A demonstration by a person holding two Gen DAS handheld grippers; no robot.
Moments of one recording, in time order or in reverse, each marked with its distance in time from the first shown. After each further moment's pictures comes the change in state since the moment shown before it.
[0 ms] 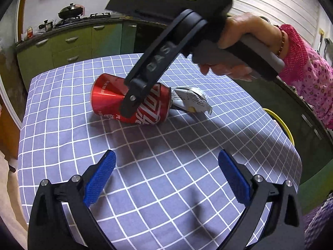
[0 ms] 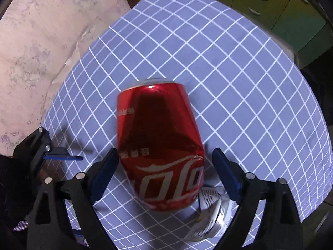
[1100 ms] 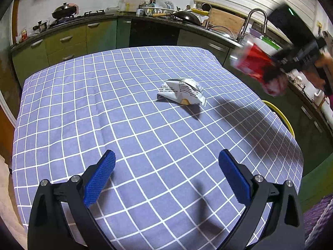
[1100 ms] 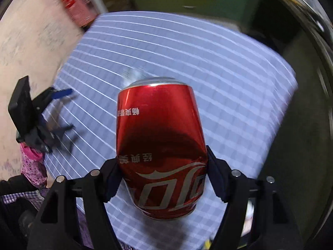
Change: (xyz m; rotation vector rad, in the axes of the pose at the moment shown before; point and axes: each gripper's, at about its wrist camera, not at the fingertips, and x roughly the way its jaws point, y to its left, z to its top) left arm 0.011 -0.014 -0.001 0.034 0.035 -0.008; right arm -0.099 -0.050 -0.249 0.397 -0.177 -0.096
